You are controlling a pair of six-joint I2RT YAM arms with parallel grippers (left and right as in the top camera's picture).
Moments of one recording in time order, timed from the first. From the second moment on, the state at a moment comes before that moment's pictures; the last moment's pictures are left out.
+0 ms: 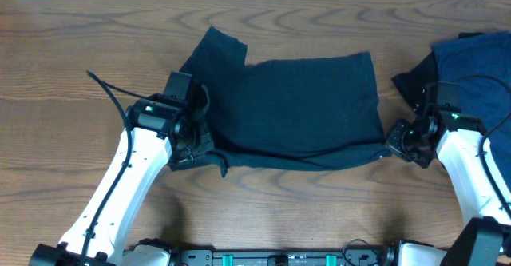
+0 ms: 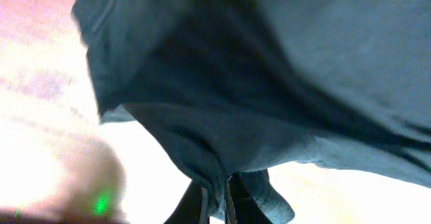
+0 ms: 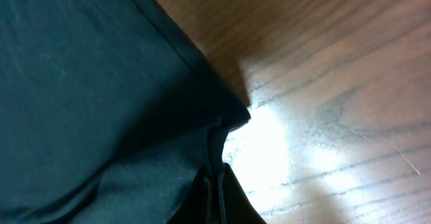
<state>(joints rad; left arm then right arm) -0.27 1.38 1.09 -1.13 0.09 -0.60 -0.15 1.44 0.89 -0.85 -0.11 0.49</state>
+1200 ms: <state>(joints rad) -0.27 1.64 1.09 -0.90 -0.11 -0.59 -0.09 1.57 0.89 -0.55 -0.07 0.54</state>
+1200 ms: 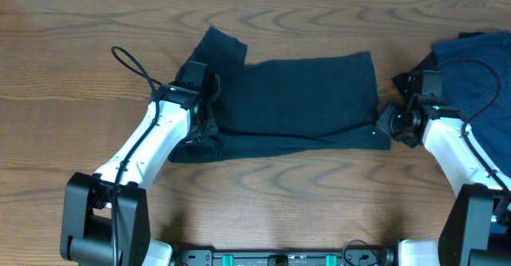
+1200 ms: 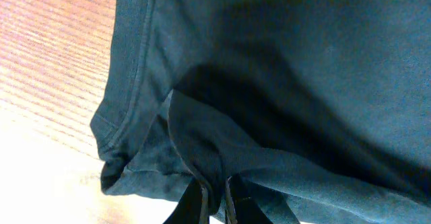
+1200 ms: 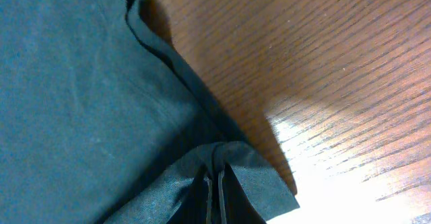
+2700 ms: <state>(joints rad) -0.18 1.63 1.09 -0.85 -0.15 -0.61 0.00 1.62 0.89 -0.42 0.01 0.54</state>
